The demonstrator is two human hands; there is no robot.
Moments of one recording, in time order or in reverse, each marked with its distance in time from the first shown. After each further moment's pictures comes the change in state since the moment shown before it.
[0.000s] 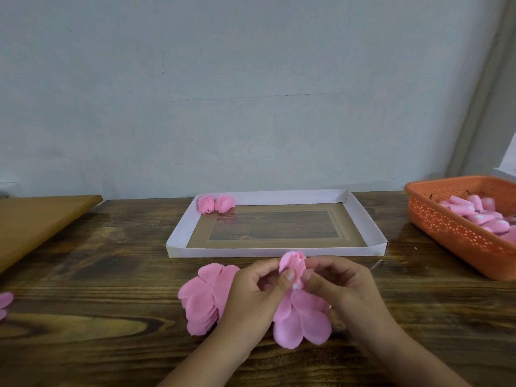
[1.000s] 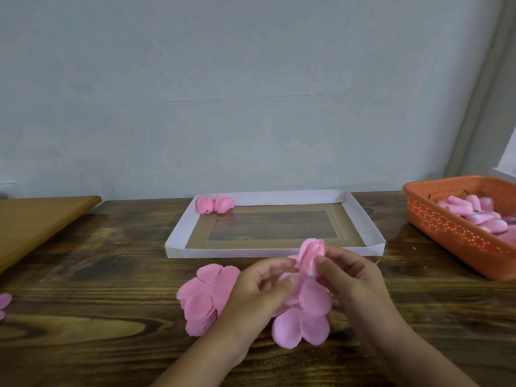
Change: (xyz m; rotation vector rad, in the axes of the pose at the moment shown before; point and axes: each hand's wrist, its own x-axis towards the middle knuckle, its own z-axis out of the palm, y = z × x) left_hand -0.001 0.008 -0.003 -0.053 -0.064 -0.209; right_hand 0.004 0.003 -0.009 0.085 0.046 0.058
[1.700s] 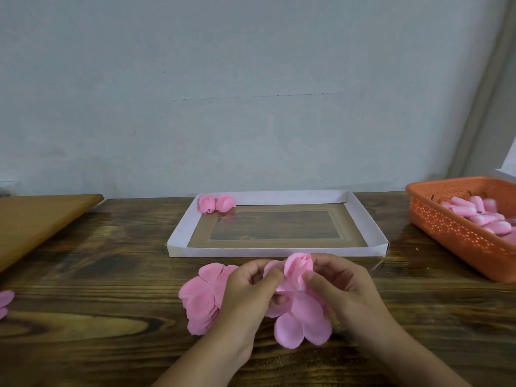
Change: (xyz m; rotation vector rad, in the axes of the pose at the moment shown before) left_hand 0.008 -0.010 -0.001 -0.068 0.213 -0.066; right_hand -0.005 -0.001 0.007 -0.120 -0.169 -0.128
